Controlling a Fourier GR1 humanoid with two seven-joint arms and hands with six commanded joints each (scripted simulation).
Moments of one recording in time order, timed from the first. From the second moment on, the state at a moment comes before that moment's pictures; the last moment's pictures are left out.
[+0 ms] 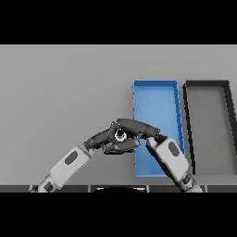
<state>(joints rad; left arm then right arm) -0.35 0.23 -0.63 -1.57 0.10 -0.28 -0.04 -0.49 -0.10 0.38 -1.79 -0.35 0.60 0.32</state>
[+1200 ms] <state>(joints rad) -0.32 0.22 -0.60 -1.55 0.08 -0.23 0.08 -0.74 -0.16 0.23 -1.80 -0.84 0.31 0.55</state>
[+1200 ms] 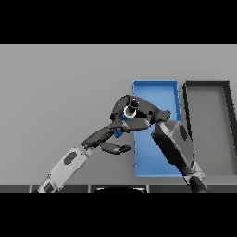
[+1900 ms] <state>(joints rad) -0.30 0.26 -0.59 -1.59 0.07 -0.22 0.07 -0.95 -0.40 0.00 -1.33 -0.70 0.23 0.42</state>
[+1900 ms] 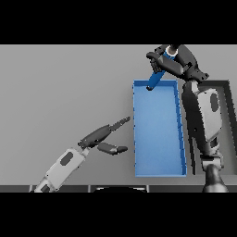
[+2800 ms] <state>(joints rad) -0.28 0.26 -0.61 -1.60 0.05 -0.21 0.10 -0.48 -0.50 0.20 -1.31 -0.60 -0.01 0.61</state>
